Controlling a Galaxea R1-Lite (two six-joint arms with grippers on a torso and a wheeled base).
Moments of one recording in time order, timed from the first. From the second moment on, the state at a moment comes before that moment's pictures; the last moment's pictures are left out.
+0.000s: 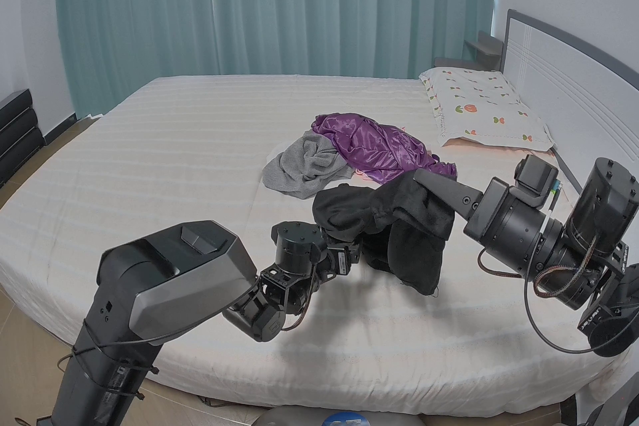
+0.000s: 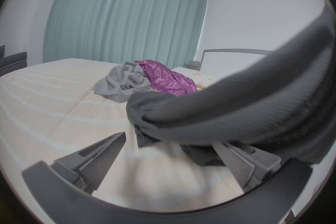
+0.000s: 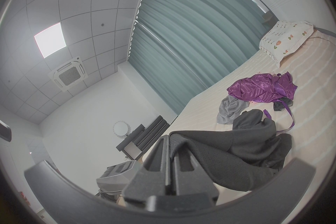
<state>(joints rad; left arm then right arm) -0.61 2.57 -1.25 -1.08 0.20 -0.27 0.68 1.63 -0.51 -1.23 0.06 0.71</state>
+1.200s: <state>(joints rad) -0.41 2.28 -1.27 -0.78 0.31 -0.37 0.36 1.81 -0.71 -1.26 0.04 0.69</state>
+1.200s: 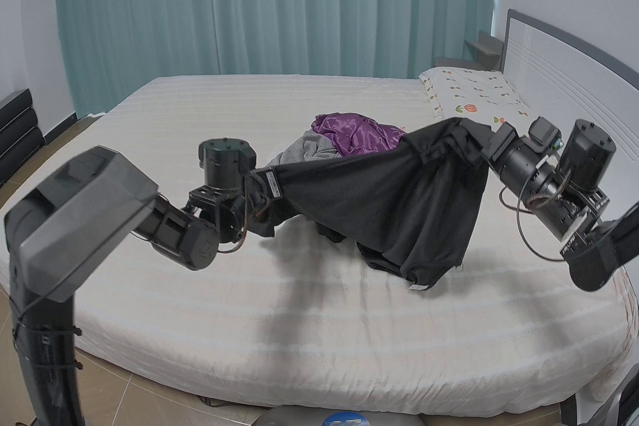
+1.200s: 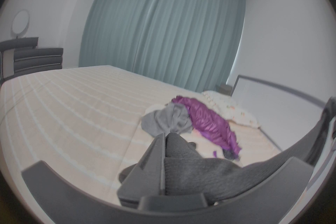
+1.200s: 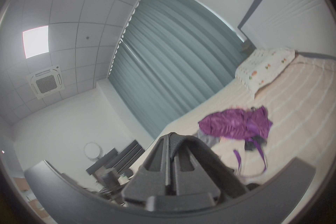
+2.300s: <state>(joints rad) -0.47 2.01 -0.79 -0.85 0.21 -0.81 0.36 2.10 -0.49 -1.51 -0.05 0.74</state>
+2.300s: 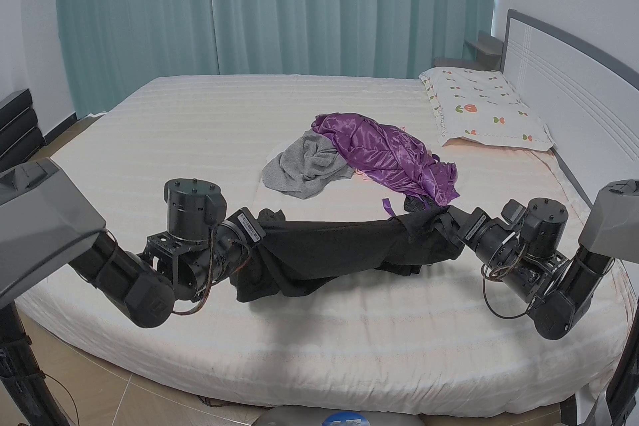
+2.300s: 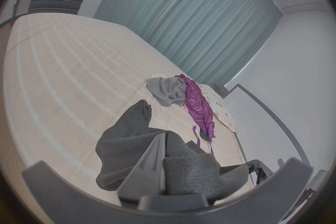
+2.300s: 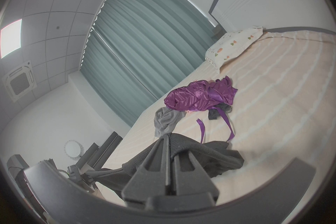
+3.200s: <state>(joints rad) -0.47 1.98 -0.66 -0.92 0.21 -0.81 0.37 2.05 -0.40 -1.55 -0.05 0.78</state>
